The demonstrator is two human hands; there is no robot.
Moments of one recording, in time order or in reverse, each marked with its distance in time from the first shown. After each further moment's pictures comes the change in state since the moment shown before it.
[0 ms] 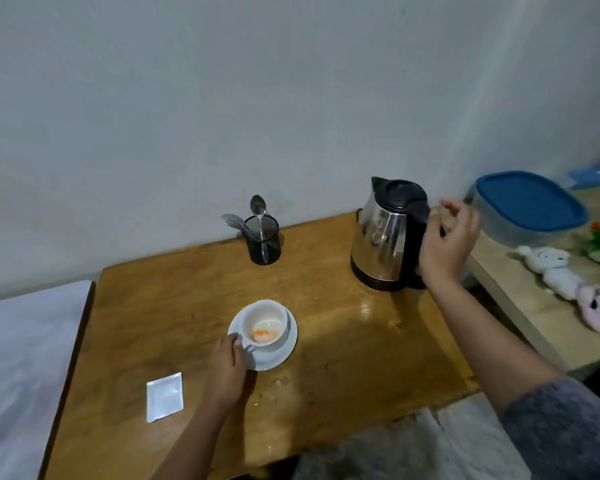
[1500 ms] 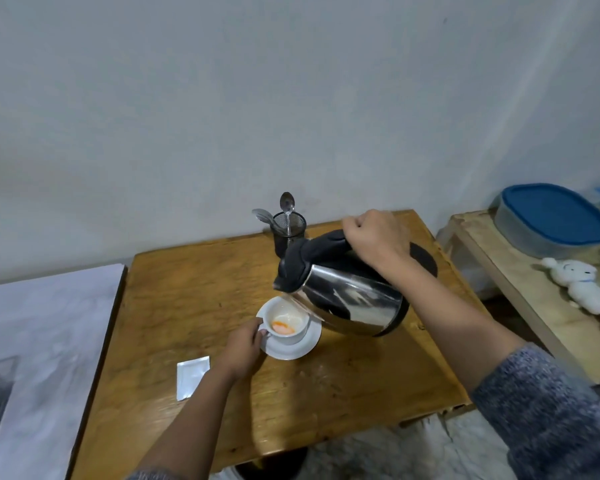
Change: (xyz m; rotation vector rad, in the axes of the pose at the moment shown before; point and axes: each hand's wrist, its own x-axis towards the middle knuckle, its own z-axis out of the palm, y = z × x) left_hand 0.014 0.010 -0.043 0.113 -0.278 0.069; right_hand -0.057 -0.089 0.066 -0.509 -0.681 -0.268
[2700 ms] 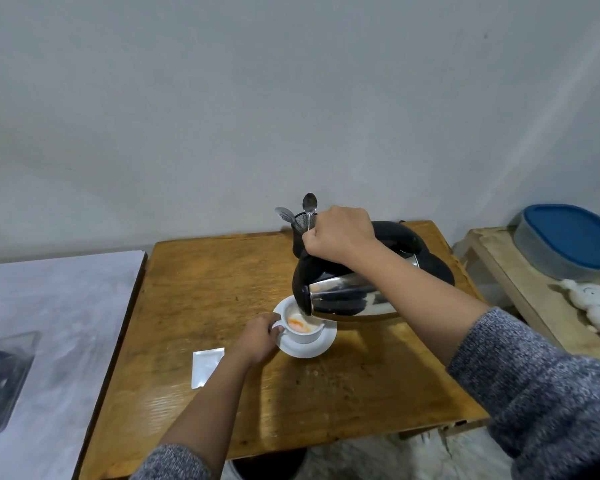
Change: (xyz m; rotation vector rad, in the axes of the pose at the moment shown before) left_hand 0.012 -0.008 -0.009 0.016 -0.092 -0.087; right_hand 0.006 -0.083 0.027 -0.466 -0.206 -0.422
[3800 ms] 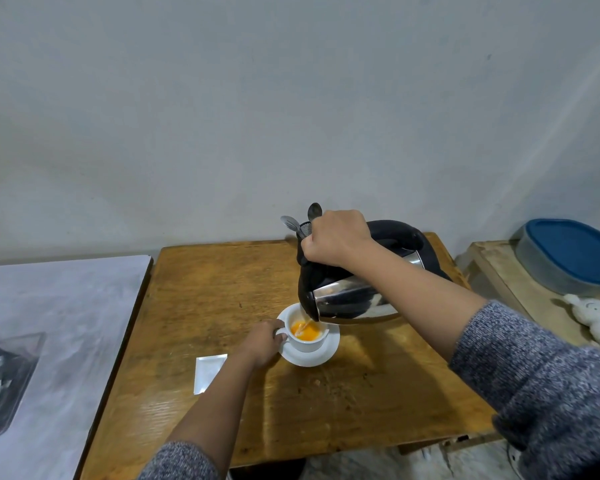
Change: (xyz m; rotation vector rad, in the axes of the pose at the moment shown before) left_hand 0.008 -0.001 -0.001 0.040 -0.033 -0.026; right_hand 0.010 -0.012 -0.011 -0.127 -0.029 -0.053
